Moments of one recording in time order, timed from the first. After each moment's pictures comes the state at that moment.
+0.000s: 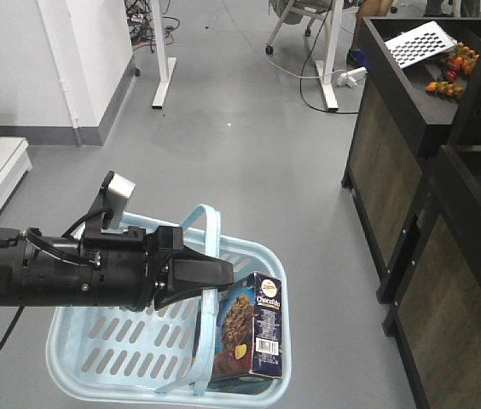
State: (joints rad) left arm -0.34 1.49 -0.78 -1.66 0.91 0.85; right arm 0.04 -0.01 0.03 0.07 0.17 0.04
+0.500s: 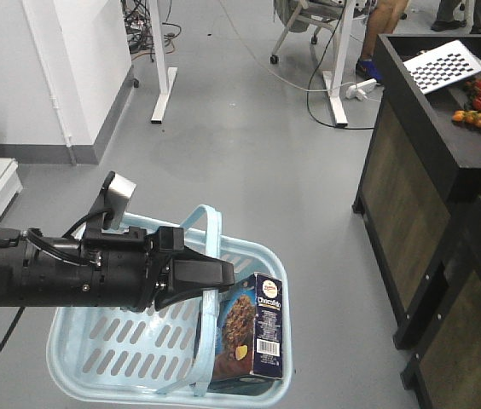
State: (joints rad) left arm -0.34 1.49 -0.78 -1.66 0.91 0.85; right arm 0.04 -0.01 0.03 0.07 0.17 0.04
